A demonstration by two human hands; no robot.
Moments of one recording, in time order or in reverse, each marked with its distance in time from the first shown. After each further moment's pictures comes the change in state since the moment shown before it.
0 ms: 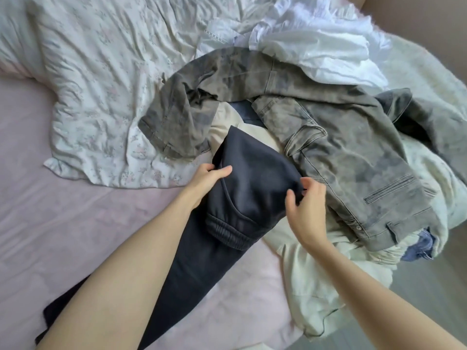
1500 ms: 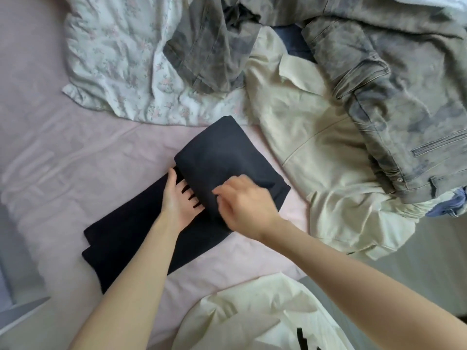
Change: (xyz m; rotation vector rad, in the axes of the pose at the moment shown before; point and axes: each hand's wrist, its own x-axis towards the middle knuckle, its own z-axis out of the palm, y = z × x) left_hand -0.112 -0.147 -0.084 -0.892 0.158 -0.370; right_hand -0.129 -0.087 0.069 -0.312 -0.656 -0.681
